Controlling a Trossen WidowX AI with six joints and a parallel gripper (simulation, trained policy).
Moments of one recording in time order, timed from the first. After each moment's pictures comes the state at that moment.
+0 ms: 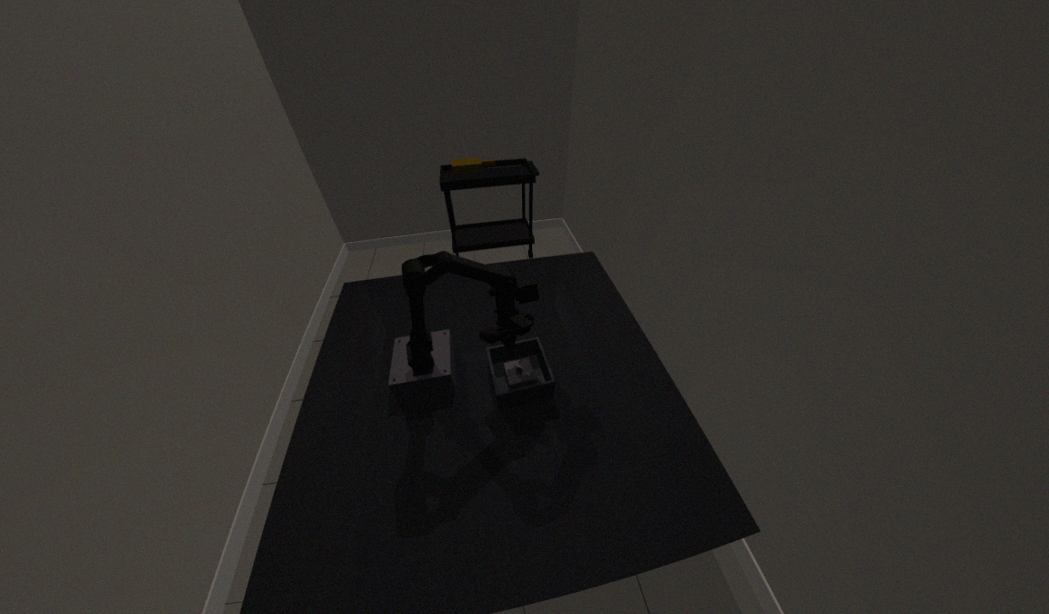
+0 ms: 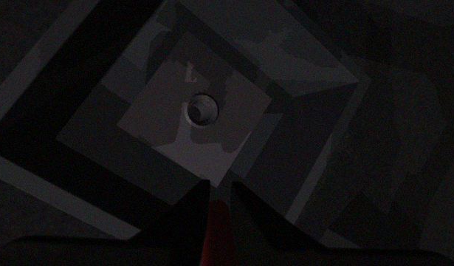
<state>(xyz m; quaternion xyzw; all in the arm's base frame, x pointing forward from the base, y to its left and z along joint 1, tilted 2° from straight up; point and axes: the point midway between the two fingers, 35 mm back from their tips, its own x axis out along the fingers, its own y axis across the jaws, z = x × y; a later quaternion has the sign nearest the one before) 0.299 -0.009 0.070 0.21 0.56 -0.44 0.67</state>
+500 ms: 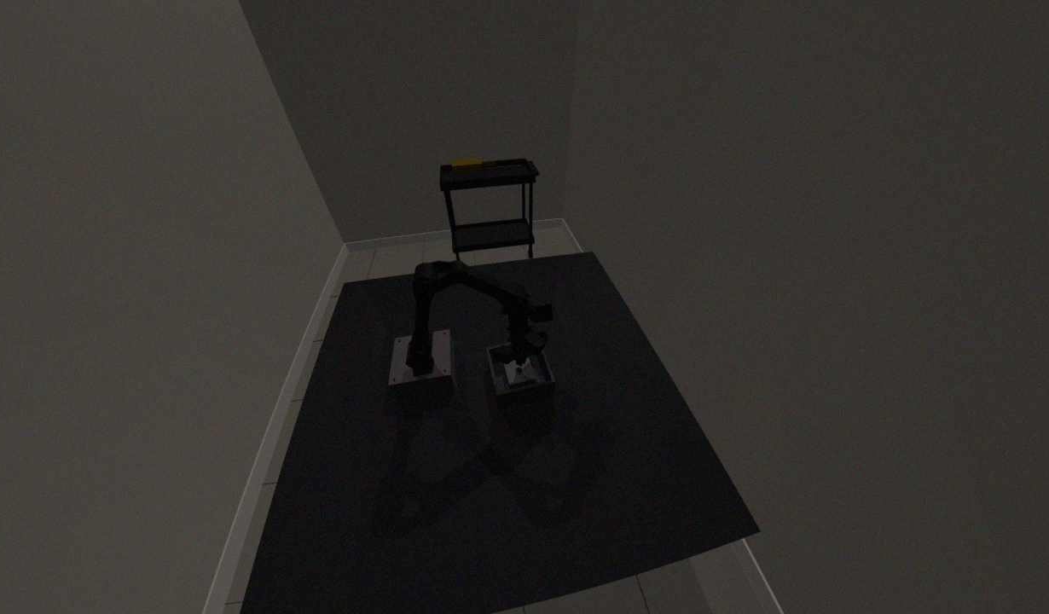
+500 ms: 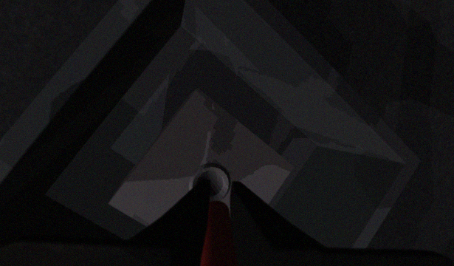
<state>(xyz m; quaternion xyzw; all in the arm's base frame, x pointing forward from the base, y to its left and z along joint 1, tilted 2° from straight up) 0.329 -0.056 0.040 0.22 0.58 -0.40 0.67</state>
